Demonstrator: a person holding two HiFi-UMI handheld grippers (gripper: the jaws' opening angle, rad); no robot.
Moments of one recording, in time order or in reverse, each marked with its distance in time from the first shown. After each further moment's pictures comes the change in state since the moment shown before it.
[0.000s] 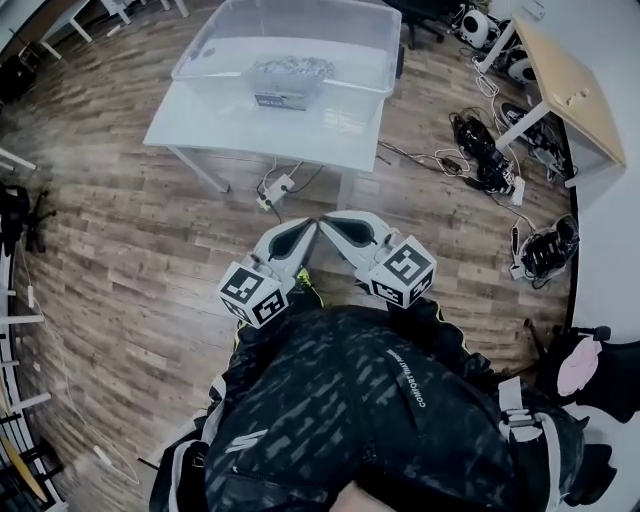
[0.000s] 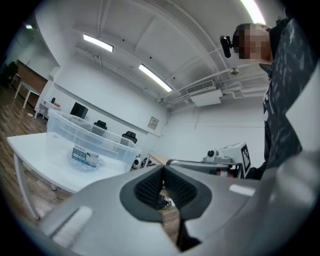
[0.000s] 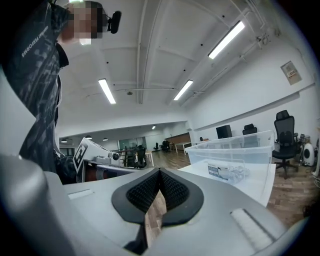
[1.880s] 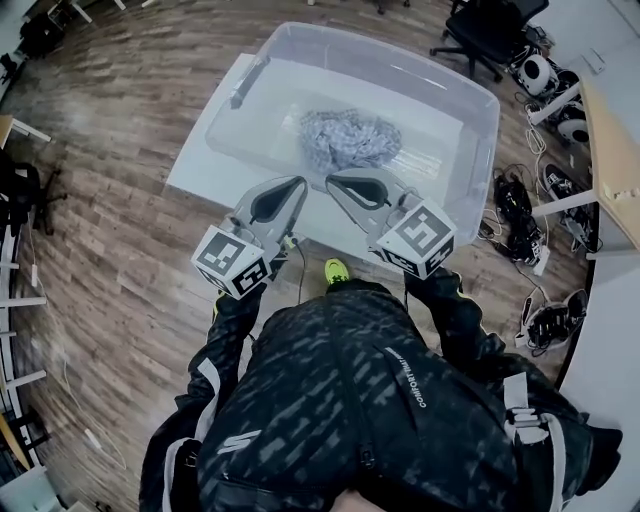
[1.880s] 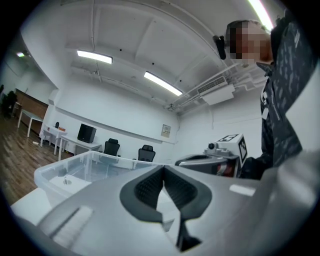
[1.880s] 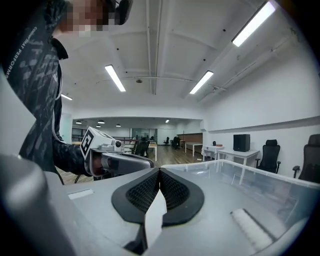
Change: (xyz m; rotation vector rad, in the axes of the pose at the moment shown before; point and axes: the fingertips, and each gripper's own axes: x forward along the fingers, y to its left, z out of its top) left arm 0.119 0.327 0.181 0.150 -0.073 0.133; right arm 0.279 -0.234 0.125 -0.215 0.078 0.151
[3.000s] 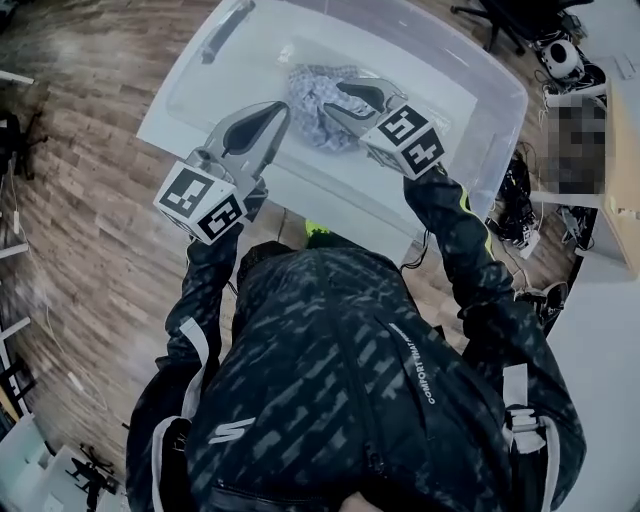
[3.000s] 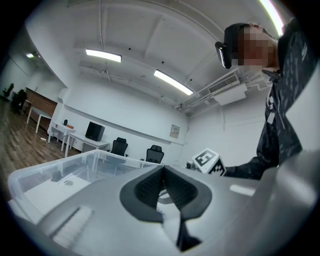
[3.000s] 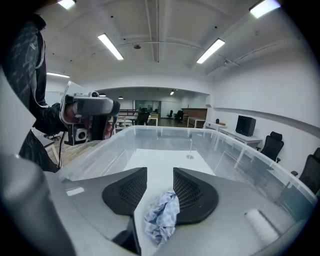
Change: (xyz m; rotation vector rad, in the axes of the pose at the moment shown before) left arm 0.080 0.072 0.005 -0.045 -0.007 0.091; right arm 0.068 -0.159 -0.101 -0.080 0.347 0.048
